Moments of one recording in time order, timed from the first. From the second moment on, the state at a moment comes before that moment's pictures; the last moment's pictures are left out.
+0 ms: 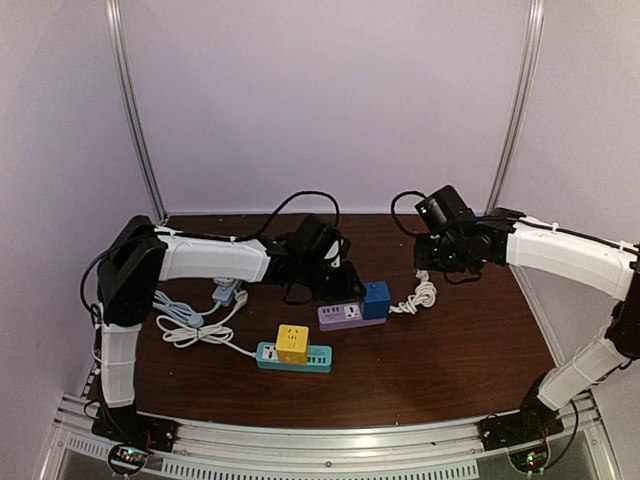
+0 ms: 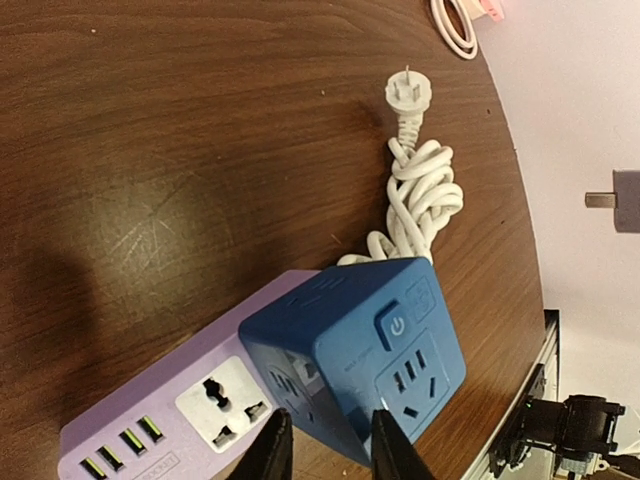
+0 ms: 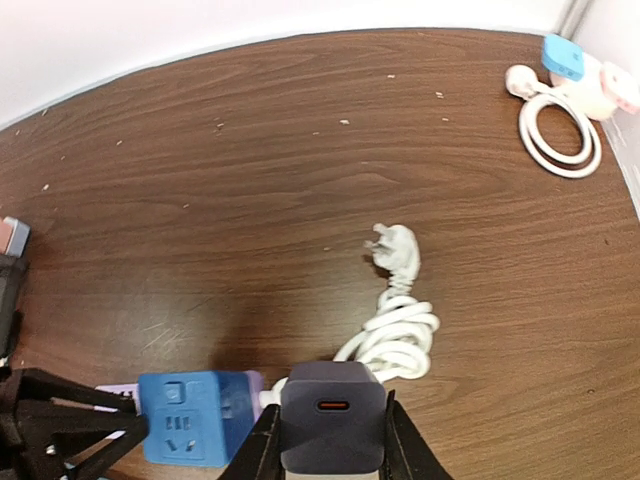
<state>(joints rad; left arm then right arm) -0.92 2.09 1.52 -0.16 0.26 -0.80 0.73 1.47 1.21 -0.63 0.45 0.66</state>
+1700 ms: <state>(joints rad) -0.92 1.83 1.50 -0.41 0.15 -0.58 -0.10 1.47 0.67 -0.24 -0.38 0.70</state>
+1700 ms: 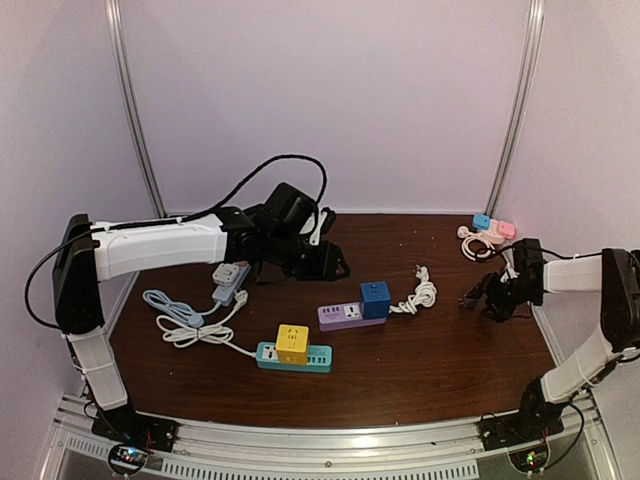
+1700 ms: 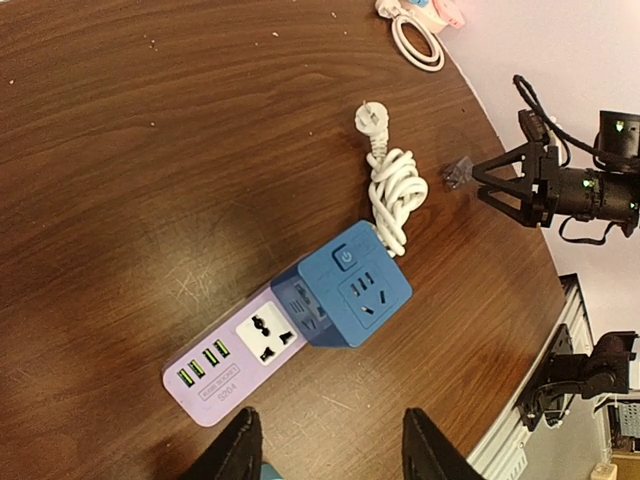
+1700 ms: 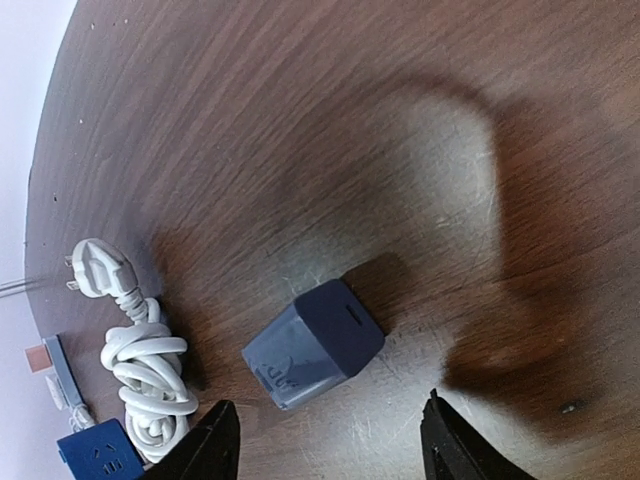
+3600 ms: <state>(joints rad) -0.81 2.06 1.27 0.06 0.46 -0.82 0.88 1.83 1.34 -0.66 0.32 0.68</state>
